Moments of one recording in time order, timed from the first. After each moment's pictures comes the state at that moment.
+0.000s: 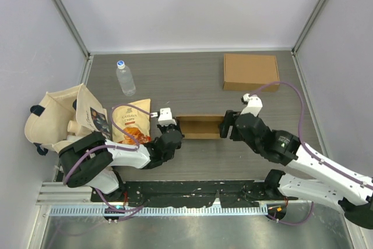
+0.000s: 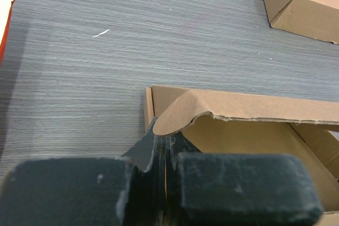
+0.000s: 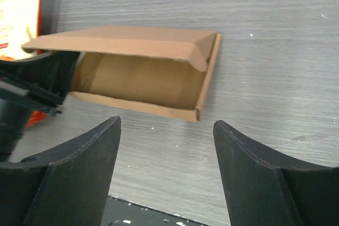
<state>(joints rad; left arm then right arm) -1.06 1.48 0.46 0.67 -0.90 -0.60 0.94 0.78 0.75 -0.60 0.53 0.72</state>
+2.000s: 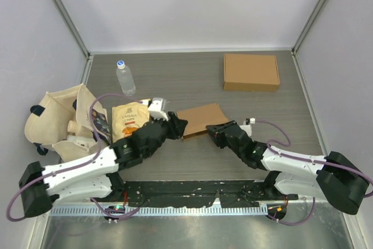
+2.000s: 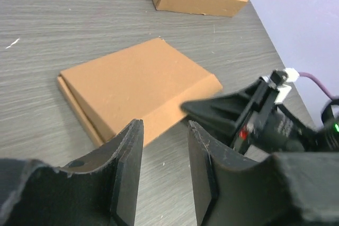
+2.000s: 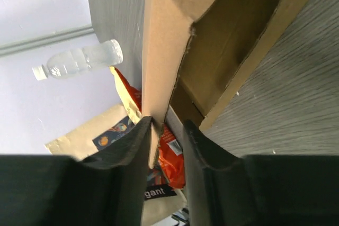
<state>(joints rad) -1.10 0.88 0.56 0.06 -0.54 -0.63 0.86 1.10 0.34 0.22 0.37 1.78</state>
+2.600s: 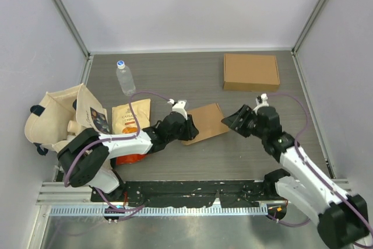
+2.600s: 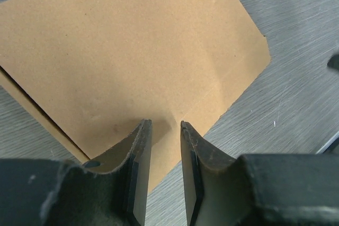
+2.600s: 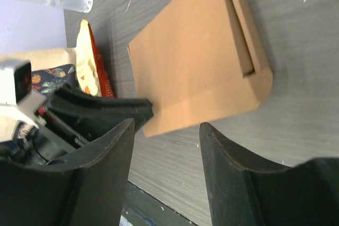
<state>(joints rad) -0.91 1.48 0.67 0.24 -0.12 -0.71 0.45 0.76 0.42 -0.16 -0.13 0.96</state>
